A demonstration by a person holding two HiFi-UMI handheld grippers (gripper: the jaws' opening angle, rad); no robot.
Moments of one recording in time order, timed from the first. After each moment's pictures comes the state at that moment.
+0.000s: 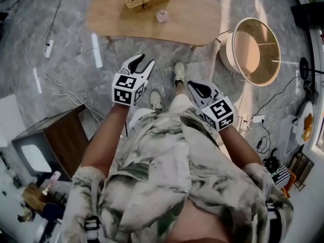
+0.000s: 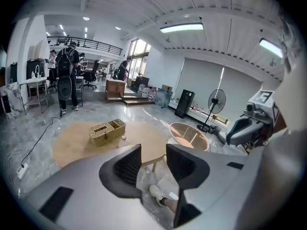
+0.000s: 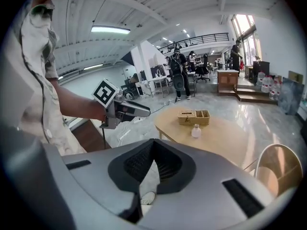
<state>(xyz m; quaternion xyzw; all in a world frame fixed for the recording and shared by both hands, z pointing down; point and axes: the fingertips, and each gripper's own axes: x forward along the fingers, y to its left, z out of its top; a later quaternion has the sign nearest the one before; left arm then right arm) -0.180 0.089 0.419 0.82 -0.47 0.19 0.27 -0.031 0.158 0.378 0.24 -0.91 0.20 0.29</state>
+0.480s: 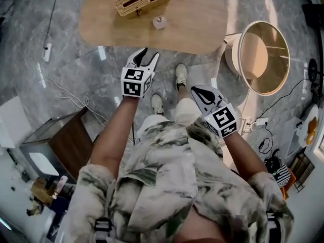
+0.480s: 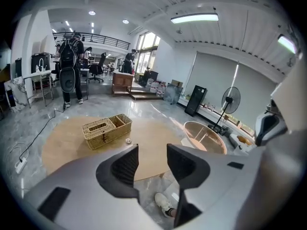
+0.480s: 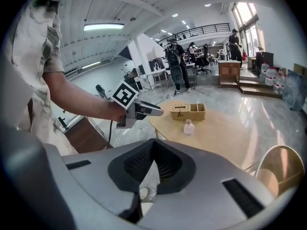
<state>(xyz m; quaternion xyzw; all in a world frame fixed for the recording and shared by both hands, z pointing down) -0.154 -0.056 0.516 0.78 -0.50 0.21 0.31 -0.003 0.051 0.432 0.21 -0.90 0.23 0.32</state>
